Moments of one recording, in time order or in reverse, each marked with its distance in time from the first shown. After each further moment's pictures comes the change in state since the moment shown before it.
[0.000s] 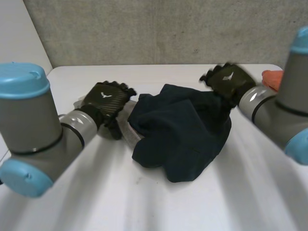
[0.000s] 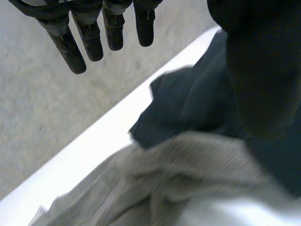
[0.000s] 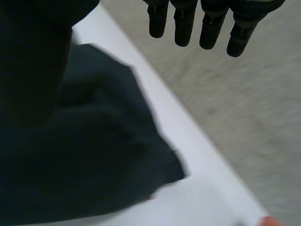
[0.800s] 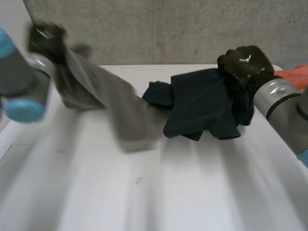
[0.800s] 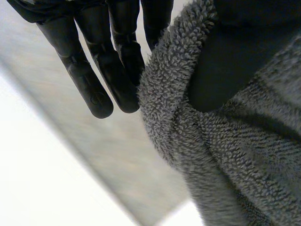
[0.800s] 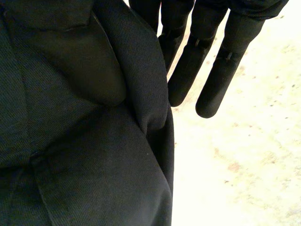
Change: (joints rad) left arm 0.277 -0.232 0.460 0.255 -0.151 0.053; right arm -0.079 -0.164 0.184 -0.288 -0.068 0.149; left_hand 0.917 0.978 0.980 0.996 0.890; right_hand 0.890 0.944 0.977 0.981 0.933
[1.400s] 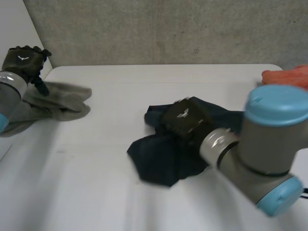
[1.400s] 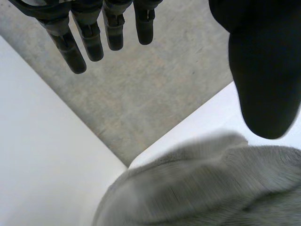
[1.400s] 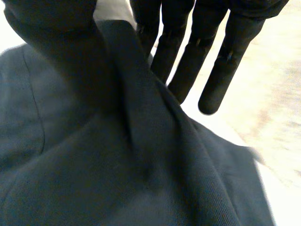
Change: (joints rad) left arm 0.183 0.021 -0.140 -0.151 0.190 0.009; right arm 0.249 0.133 0.083 0.011 -0.051 -0.063; left_hand -0.927 -0.977 -0.980 -0.997 -0.892; right_hand -0.006 -0.045 -0.076 -0.081 -0.041
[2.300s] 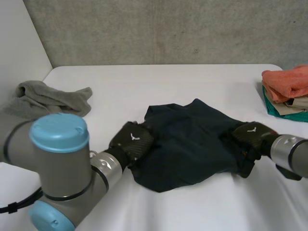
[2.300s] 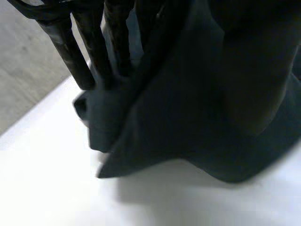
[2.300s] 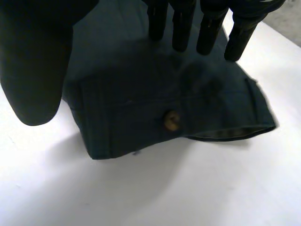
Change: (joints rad) left arm -0.626 0.129 -0.495 0.020 -0.027 0.001; right arm -0.451 -0.029 0.140 0.324 -0.117 -0.122; left_hand 0.215 0.186 0.178 0.188 0.168; right_hand -0.798 -0.788 -0.788 -0.796 -0.788
